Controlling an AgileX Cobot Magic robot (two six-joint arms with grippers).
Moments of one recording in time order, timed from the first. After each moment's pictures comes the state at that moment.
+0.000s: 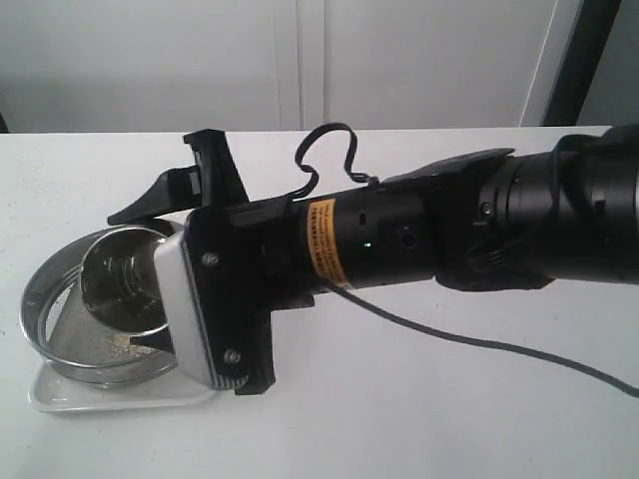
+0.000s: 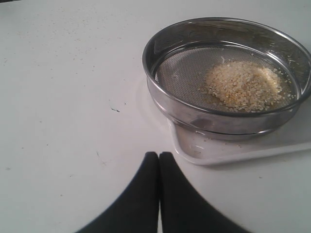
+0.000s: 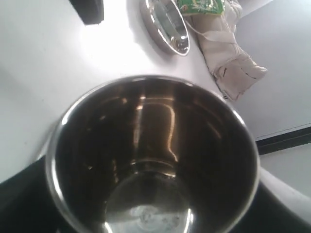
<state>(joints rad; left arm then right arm) -0.08 0.00 0.02 -0.07 0.44 0.11 0.77 1.60 -0.96 -1.35 -0.63 0.13</state>
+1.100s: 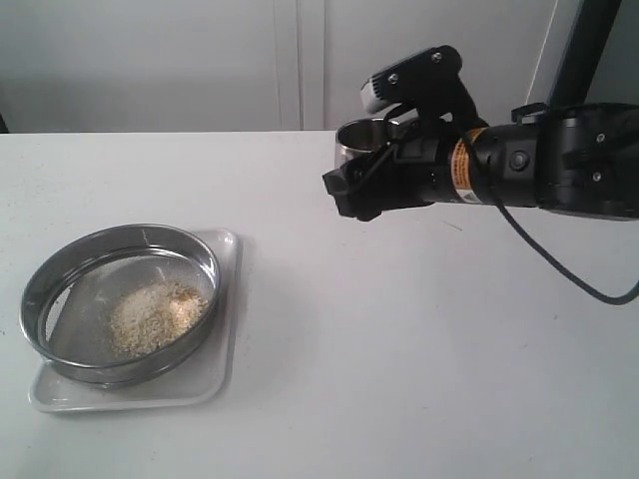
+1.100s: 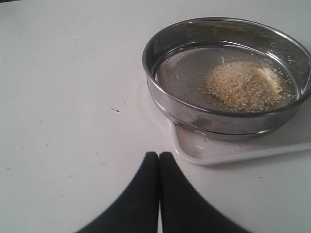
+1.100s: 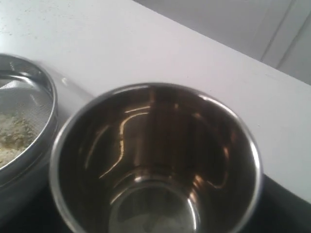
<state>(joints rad) -0.08 0.00 0.02 -0.07 0.44 0.11 0.42 1.60 -0.94 -1.22 -0.24 1.09</state>
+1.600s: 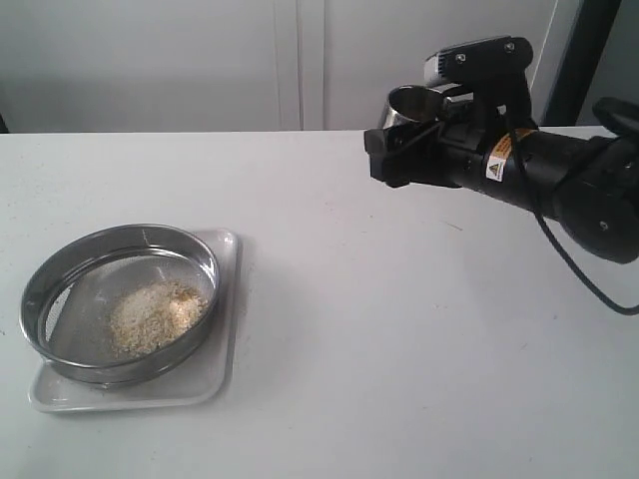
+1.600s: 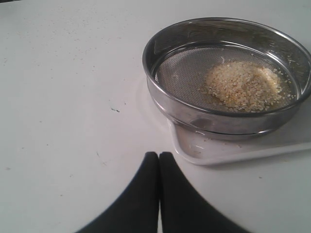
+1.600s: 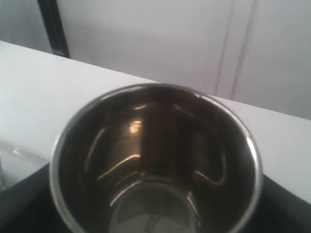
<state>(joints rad) -0.08 0.00 0.02 -0.07 0.44 0.11 0.35 1.60 -0.84 -0.36 -0.40 0.37</state>
